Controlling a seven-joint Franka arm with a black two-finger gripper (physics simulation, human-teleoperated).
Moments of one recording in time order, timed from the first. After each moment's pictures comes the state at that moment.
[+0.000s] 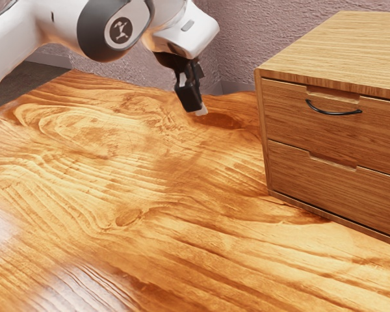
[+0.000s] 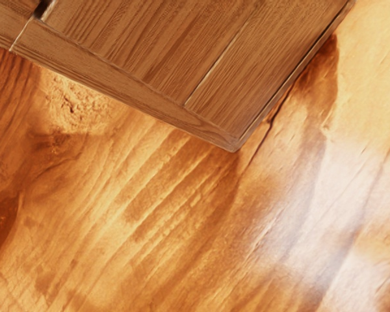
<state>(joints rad) 0.07 0.19 -0.23 -1.16 0.23 1.75 0.83</state>
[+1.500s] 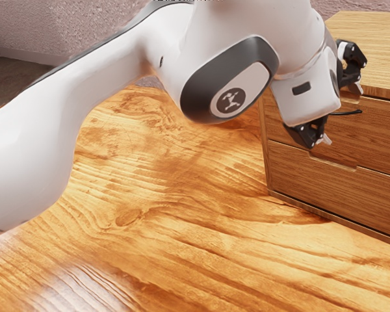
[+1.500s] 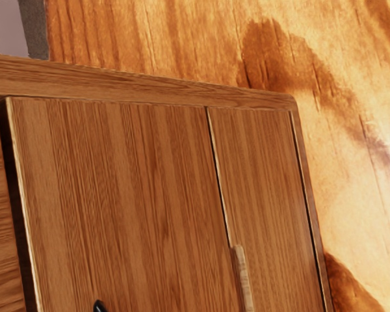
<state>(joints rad) -0.12 0.32 -0.42 -1.15 0.38 2.04 1.27</state>
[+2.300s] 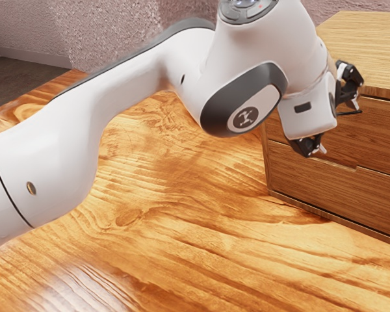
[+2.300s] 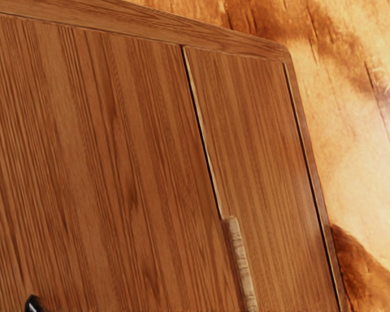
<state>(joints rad) -0.12 0.39 -0.38 -1.16 0.40 2.09 1.33</state>
